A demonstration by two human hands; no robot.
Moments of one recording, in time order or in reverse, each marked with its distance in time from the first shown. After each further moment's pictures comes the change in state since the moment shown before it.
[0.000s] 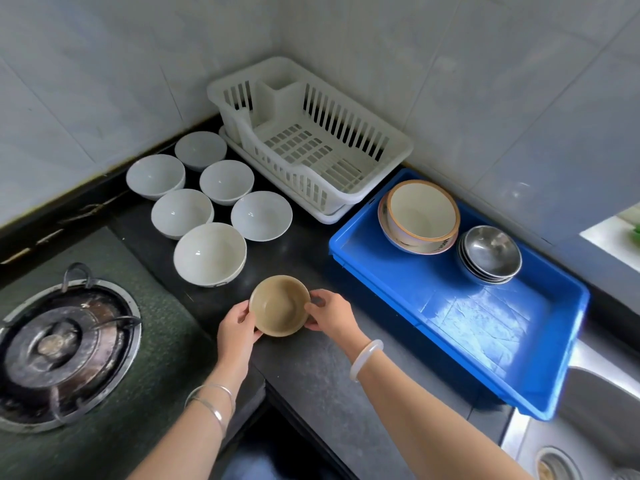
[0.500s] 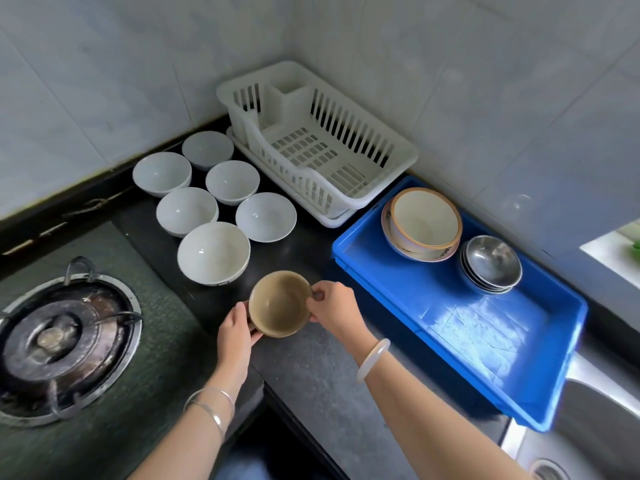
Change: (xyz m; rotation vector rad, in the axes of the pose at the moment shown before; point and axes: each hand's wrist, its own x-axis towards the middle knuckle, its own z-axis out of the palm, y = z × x) left_hand 0.004 -0.006 -0.002 -0.182 0.040 -0.079; right_hand -0.012 -0.024 -0.011 -0.172 0.091 -0.159
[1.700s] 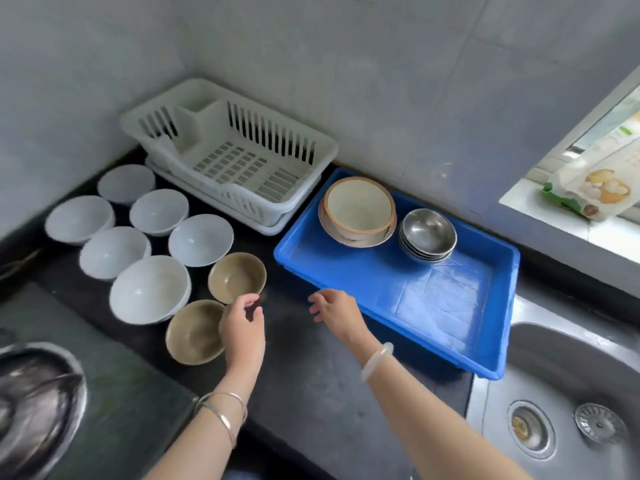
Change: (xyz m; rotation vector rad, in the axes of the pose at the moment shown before) left_hand -0.043 0.009 0.088 0.682 -0.064 0.520; right_hand -0.006 0.077 -0.055 0.304 0.137 0.114
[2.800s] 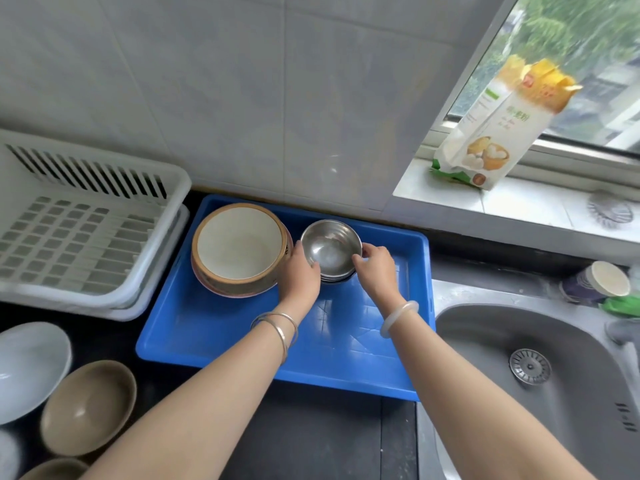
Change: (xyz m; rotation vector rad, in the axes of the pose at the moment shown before) left_hand 0.032 0.160 0.258 0.371 -0.576 0.379; right_hand 0.090 0.052 -0.223 -0.093 0.625 0.158
